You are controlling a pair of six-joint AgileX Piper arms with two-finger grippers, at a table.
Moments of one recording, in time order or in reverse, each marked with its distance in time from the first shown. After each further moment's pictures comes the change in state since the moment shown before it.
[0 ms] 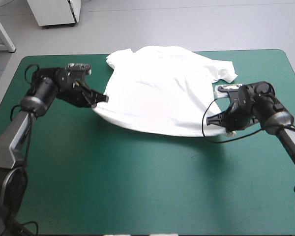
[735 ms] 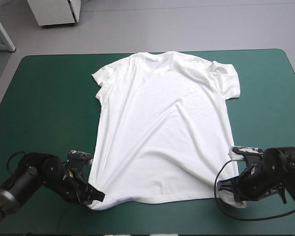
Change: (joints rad) left arm -0.219 -0.612 0.852 -0.086 0.114 -0.078; right arm 0.000 -0.495 0.577 0.216 0.125 -0.006
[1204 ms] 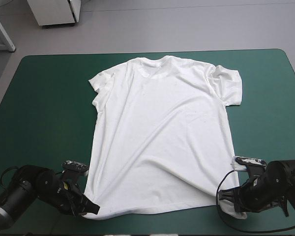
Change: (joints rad) left arm -0.001 -0.096 0.095 0.019 0.001 0.019; right arm 0.000 -0.081 0.088 0.030 0.002 0.040
